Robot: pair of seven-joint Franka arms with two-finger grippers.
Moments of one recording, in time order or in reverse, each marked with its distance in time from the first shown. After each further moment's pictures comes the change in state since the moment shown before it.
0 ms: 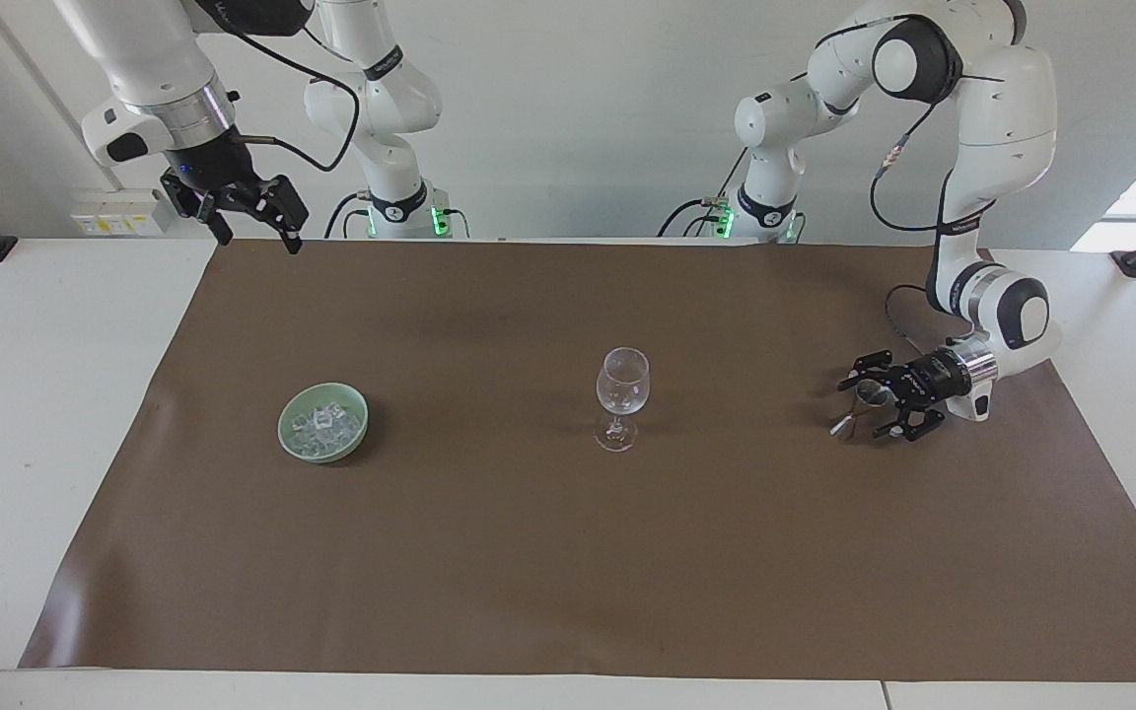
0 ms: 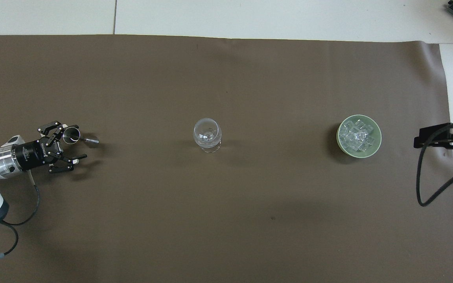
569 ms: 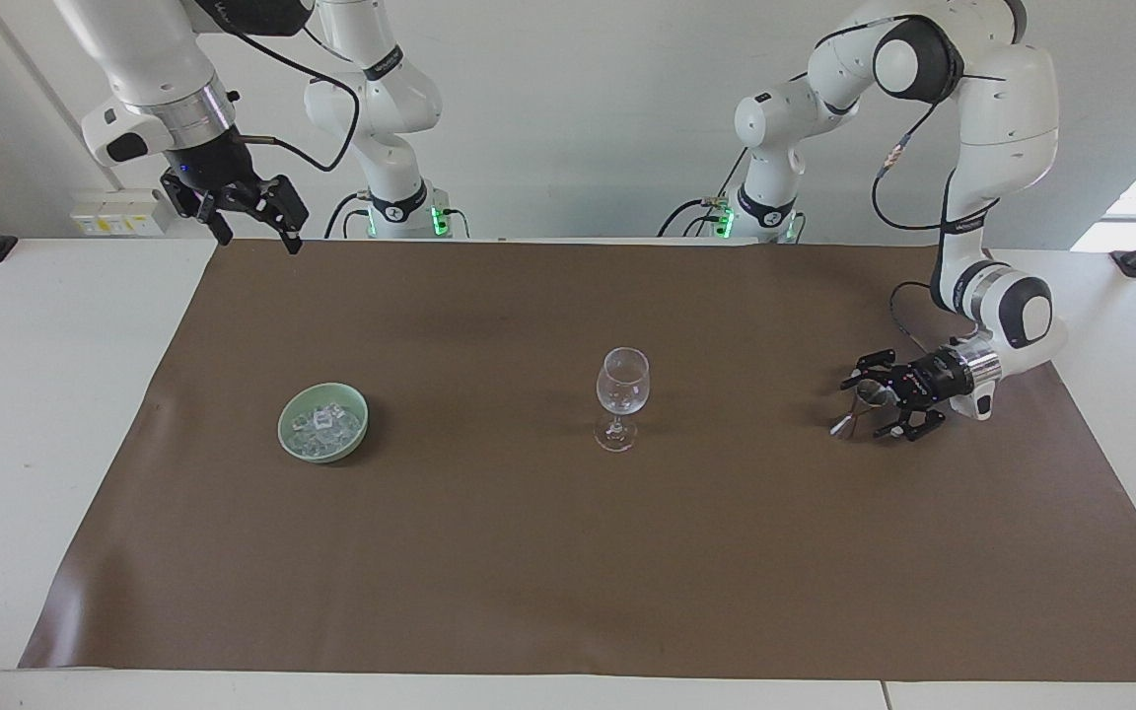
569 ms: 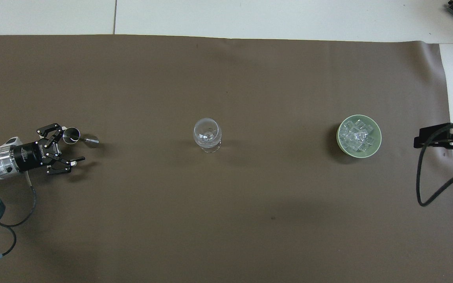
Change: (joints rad) left arm 0.002 0.000 0.007 0.007 0.045 0.015 -0.031; right arm 0.000 0.000 0.000 0.000 0.000 0.000 0.000
